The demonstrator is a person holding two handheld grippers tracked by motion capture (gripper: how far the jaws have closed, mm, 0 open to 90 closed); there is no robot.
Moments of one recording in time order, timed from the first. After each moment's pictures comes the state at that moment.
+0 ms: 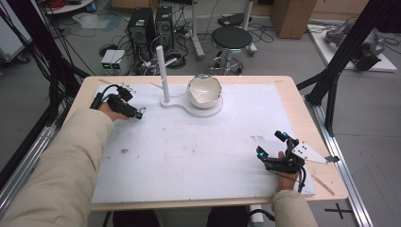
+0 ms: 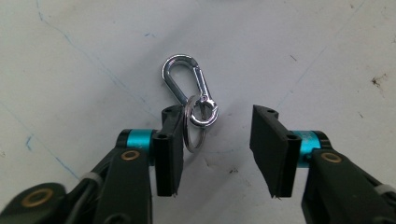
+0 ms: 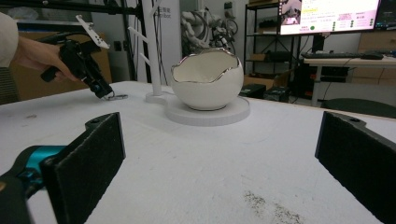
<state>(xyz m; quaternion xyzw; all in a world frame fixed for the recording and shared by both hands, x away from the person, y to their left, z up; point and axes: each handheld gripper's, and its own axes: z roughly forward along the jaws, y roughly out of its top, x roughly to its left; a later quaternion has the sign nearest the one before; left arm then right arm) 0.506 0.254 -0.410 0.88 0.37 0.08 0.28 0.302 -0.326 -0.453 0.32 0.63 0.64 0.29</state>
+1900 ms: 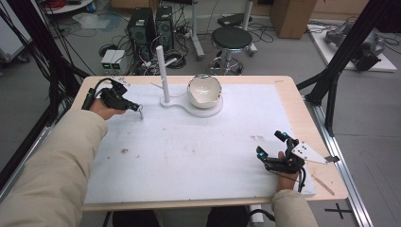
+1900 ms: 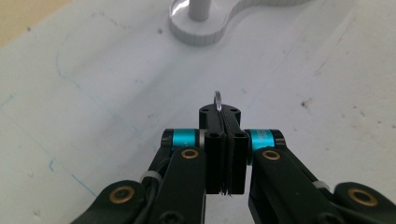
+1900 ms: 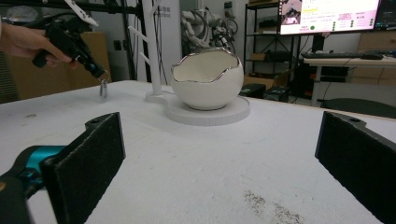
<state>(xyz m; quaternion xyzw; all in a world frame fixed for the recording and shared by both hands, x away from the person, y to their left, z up) 0.490 0.259 -0.367 0.87 0.33 0.08 0.34 0.302 -0.326 -0.453 0.32 0.63 0.64 0.29</state>
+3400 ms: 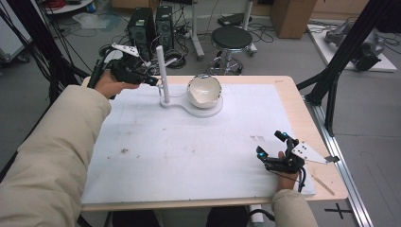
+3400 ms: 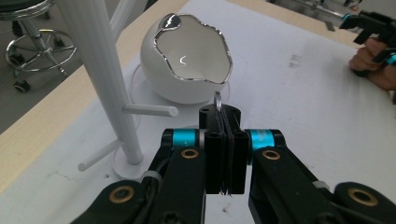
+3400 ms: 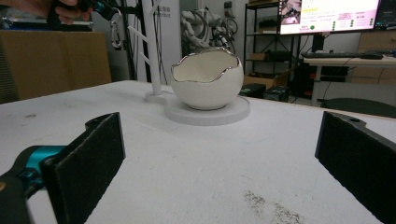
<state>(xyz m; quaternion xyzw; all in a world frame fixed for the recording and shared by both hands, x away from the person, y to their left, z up) 0.509 0.208 -0.279 0.86 0.23 0.04 0.46 0.302 -0.326 -0.453 0.32 0.63 0.64 0.29</state>
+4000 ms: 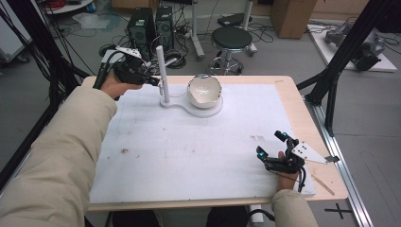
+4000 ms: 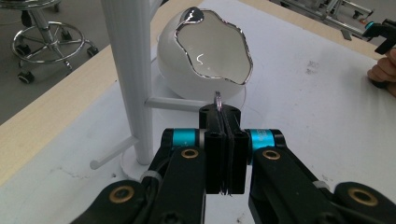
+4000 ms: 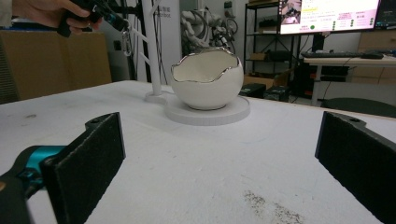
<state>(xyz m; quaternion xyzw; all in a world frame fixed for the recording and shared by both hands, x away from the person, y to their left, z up) 0.525 0.210 -0.298 0.84 0.25 0.04 0.47 0.302 -0.326 -0.454 0.32 0.63 0.64 0.29</state>
